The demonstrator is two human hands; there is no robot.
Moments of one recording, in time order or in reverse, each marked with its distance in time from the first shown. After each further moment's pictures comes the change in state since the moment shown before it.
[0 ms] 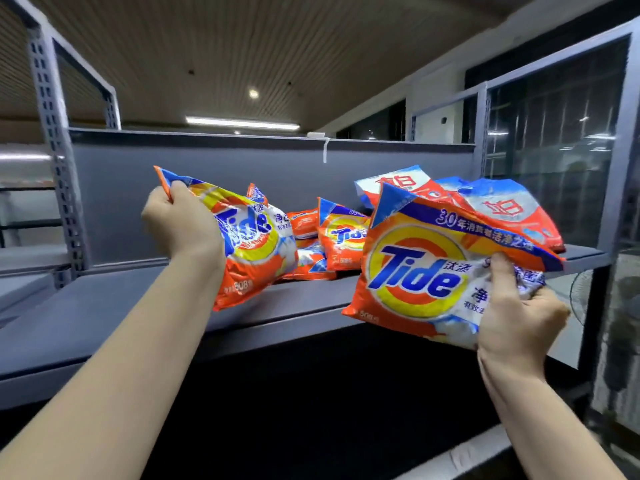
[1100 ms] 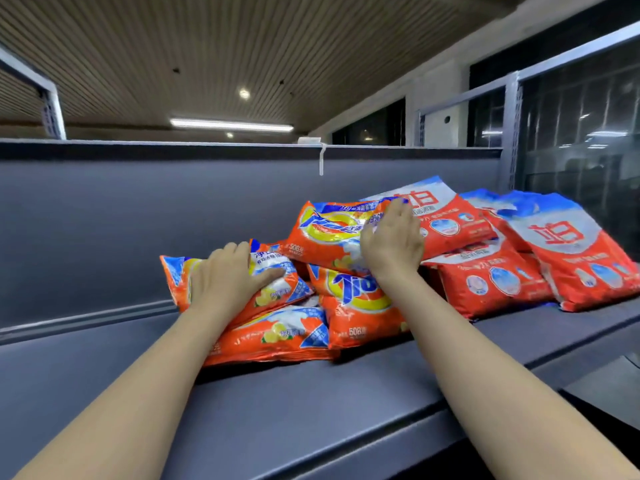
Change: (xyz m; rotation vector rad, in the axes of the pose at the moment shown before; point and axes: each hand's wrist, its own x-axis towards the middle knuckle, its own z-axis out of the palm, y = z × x) left_hand 0.078 -0.160 0.128 1.237 -0.636 0.775; right_hand 0.105 0.109 0.273 -0.941 -0.460 -0.345
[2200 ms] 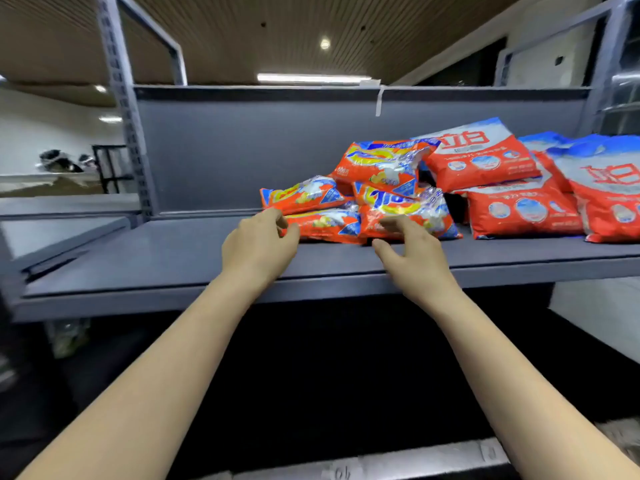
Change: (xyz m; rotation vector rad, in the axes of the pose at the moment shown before) left_hand -0.184 0.055 -0.139 -0.194 -0.064 -0.372; right_hand -0.184 0.042 -0.117 0.532 -0.453 -0.274
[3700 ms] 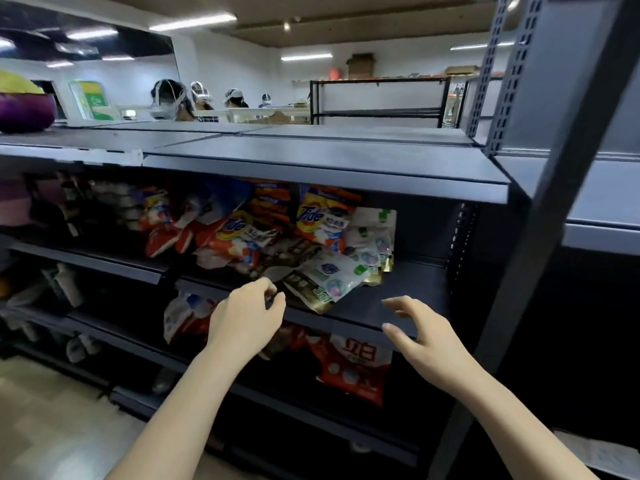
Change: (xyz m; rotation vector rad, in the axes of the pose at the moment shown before) left_hand -0.157 -0.571 -0.314 0.279 -0.218 -0.494; right_hand -0.229 -0.364 0.435 0.211 -0.733 -0.157
